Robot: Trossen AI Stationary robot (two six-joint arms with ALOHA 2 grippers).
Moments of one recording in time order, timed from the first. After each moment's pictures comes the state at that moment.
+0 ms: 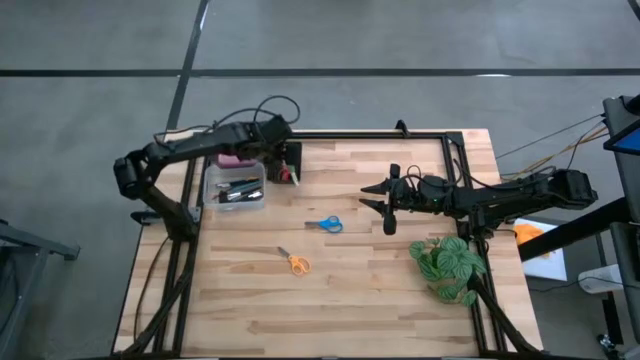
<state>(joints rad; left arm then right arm) 0.51 1.58 1.24 -0.80 -0.24 -0.84 -0.07 1.12 0.41 0.58 0.11 0.07</state>
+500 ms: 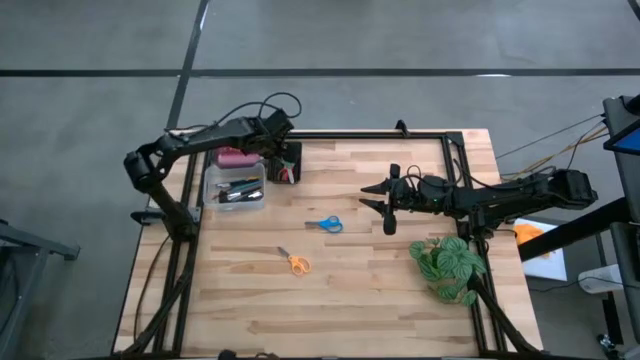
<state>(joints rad) 0.61 1.68 1.24 -0.75 -0.21 -0.67 -0.07 1.12 0.41 0.58 0.11 0.07</state>
